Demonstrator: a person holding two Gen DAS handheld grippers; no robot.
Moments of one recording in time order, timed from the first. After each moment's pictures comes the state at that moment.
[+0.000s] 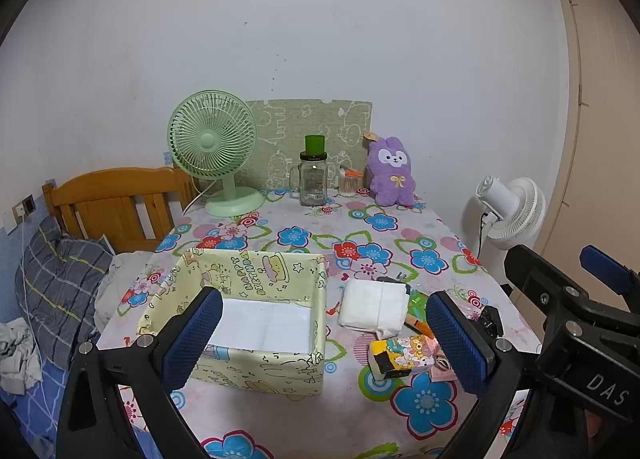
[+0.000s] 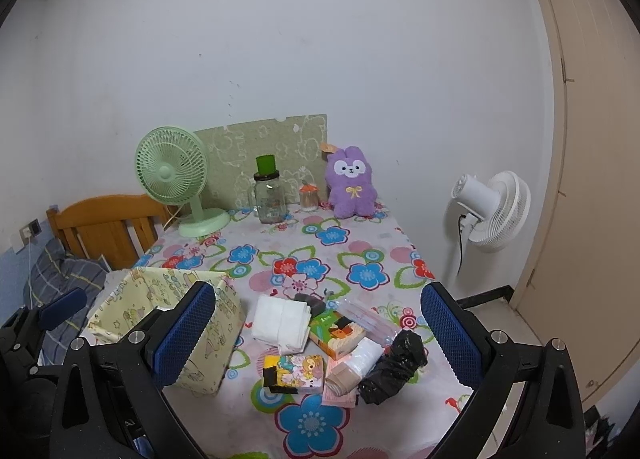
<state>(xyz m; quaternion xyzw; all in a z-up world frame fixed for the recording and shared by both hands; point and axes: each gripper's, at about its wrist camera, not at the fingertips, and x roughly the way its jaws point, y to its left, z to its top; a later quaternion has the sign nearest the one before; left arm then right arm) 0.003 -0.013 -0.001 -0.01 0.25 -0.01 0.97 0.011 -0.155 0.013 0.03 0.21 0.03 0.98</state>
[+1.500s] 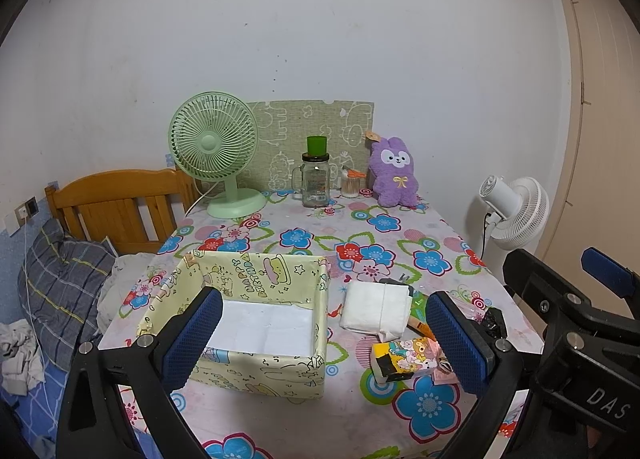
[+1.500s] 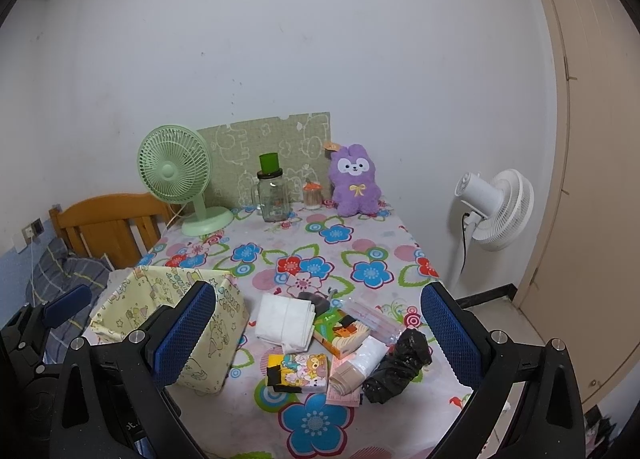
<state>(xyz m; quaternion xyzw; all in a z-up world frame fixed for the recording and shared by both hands) 0.006 -0.015 -0.003 -0.01 0.25 0.00 0.97 0.011 -0.152 0.013 0.03 0.21 0.04 0.98</state>
